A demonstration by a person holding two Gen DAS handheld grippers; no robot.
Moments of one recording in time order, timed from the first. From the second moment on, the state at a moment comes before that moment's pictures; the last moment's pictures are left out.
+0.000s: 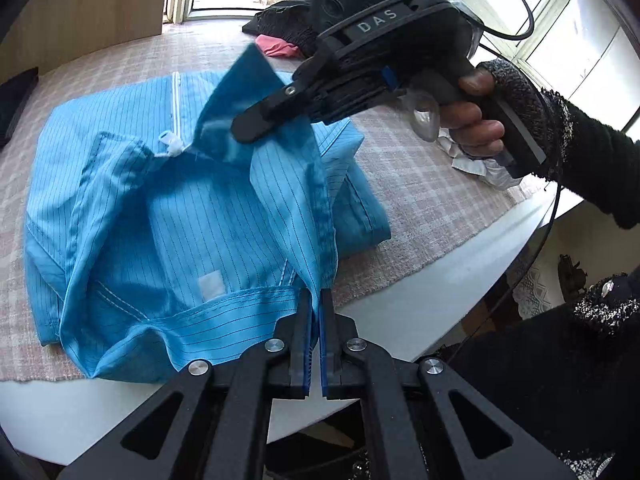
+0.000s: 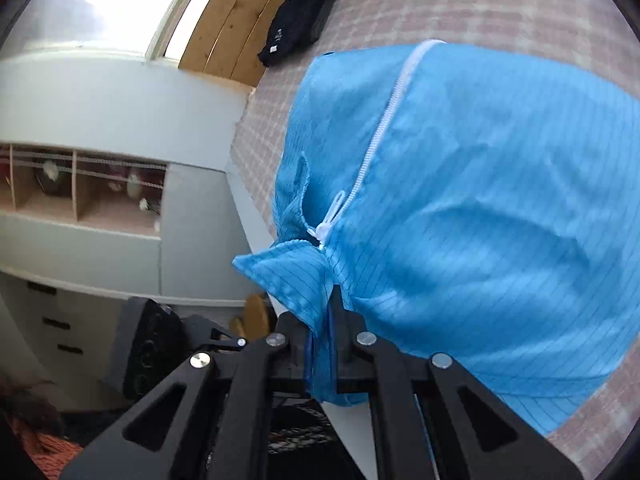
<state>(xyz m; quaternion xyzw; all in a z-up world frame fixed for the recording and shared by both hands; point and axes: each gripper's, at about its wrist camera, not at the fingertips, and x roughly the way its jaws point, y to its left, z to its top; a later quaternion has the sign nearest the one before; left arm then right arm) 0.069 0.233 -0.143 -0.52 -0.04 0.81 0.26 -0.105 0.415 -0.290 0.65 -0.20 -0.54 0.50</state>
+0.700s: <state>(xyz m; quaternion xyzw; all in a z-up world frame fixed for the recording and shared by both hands) 0.064 0.226 -0.132 -0.52 -0.06 0.81 0.26 -0.121 0.414 -0.313 0.69 -0.20 -0.50 0.48</state>
